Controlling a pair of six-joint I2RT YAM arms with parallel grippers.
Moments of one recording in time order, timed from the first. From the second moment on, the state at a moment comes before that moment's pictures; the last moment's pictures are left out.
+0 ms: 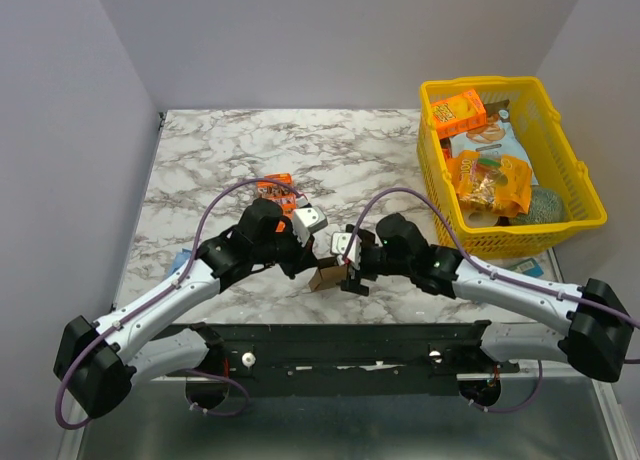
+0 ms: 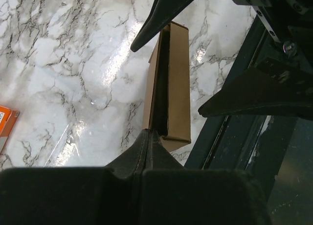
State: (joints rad) left arm -0.71 1.03 0.74 -0.35 0.44 0.02; right arm 0.94 1.18 0.71 -0.07 -0.30 -0.52
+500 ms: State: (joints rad) left arm -0.71 1.01 0.74 -0.34 0.44 0.02; right arm 0.95 1.23 0.75 -0.15 -0.33 -0.51
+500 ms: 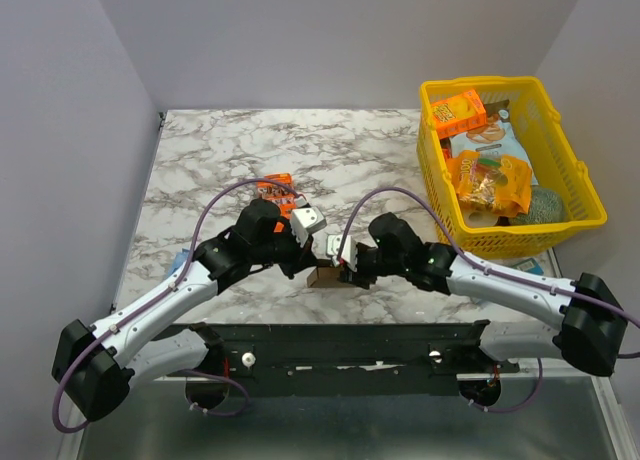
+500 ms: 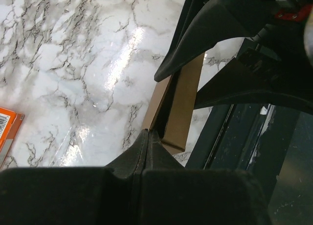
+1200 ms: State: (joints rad) left arm -0.72 0.98 0.74 -0.34 0.31 -0.01; right arm 0.99 1.31 0.81 -0.26 -0.19 -0.26
